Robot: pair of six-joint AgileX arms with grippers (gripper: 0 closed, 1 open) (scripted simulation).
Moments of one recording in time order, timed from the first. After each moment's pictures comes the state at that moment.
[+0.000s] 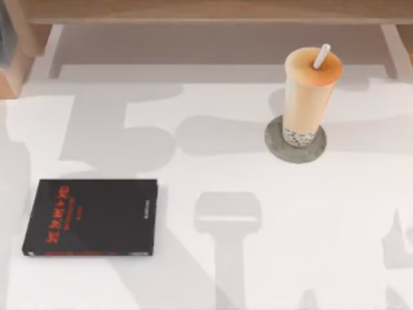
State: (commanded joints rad) left arm 0.28 2.06 1.48 0.57 0.32 0.00; right arm 0.00 -0.39 0.06 -0.44 0.01 -0.01
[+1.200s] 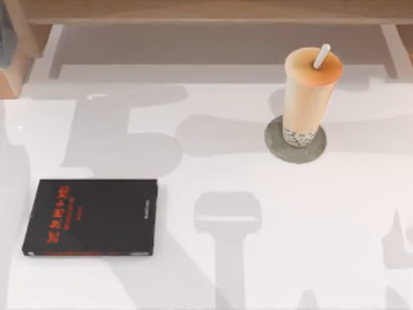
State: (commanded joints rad) left arm 0.29 2.01 1.46 0.55 0.33 0.00; right arm 0.00 -0.39 0.06 -0.44 0.01 -0.01
